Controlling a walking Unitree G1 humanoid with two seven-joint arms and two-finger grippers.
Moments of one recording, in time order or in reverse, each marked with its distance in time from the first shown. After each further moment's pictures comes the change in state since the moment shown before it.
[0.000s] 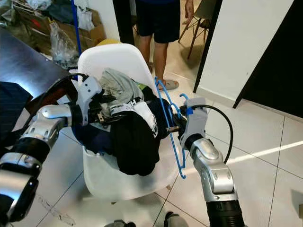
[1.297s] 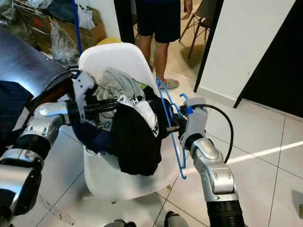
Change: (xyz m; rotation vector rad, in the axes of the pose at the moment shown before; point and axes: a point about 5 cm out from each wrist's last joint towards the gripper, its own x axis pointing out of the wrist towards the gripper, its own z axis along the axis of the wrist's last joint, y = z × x) left arm -0.006 0.007 0.035 -0.051 -0.288 -0.093; right arm 0.002 -0.001 -0.001 -0.001 0.011 -0.009
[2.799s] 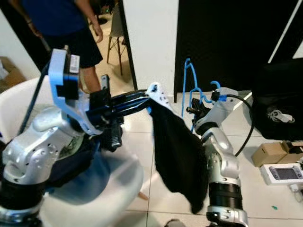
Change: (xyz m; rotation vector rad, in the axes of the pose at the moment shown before) left arm 0.022 -0.124 0.108 -0.040 -0.408 -0.214; right arm 0.012 -0.048 0.018 0.292 -0.199 -0.179
